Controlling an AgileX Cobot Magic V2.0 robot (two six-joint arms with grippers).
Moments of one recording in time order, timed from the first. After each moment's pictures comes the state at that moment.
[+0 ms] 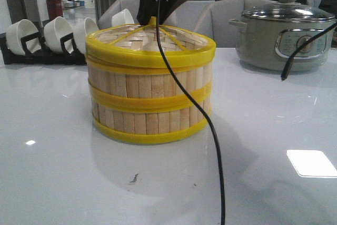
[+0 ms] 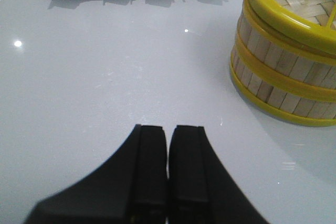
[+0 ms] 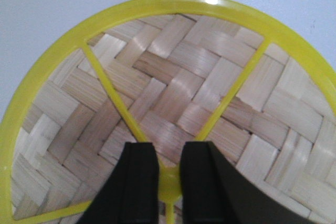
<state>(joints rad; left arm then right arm) -0.24 0.55 -0.45 0.15 0.44 -0.19 0.51 2.15 -2.18 0.16 1.04 -0.02</state>
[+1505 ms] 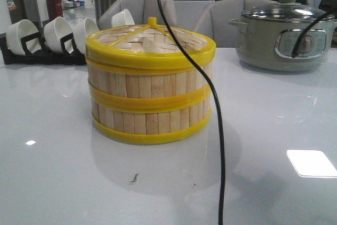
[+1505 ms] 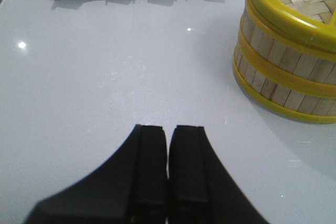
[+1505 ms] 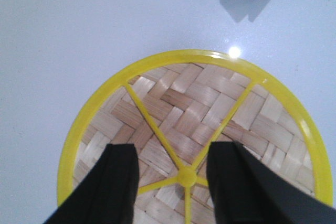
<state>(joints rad) -0.24 0.55 -0.45 0.17 0.44 -0.19 0.51 2.04 -2.18 0.18 1.01 -0.02</state>
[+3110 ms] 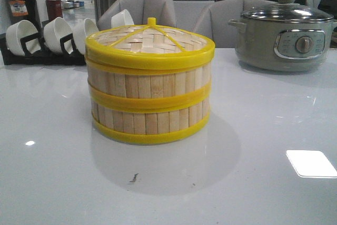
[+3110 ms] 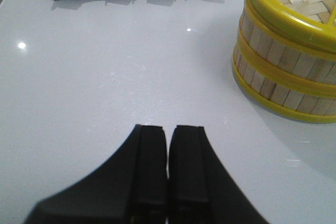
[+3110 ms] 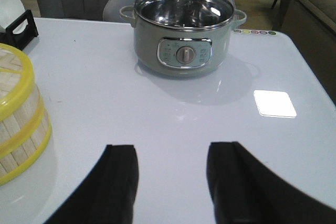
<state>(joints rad) -0.24 0.55 -0.45 0.17 0.45 -0.19 -0.05 0.47 -0.58 0.04 0.45 -0.02</state>
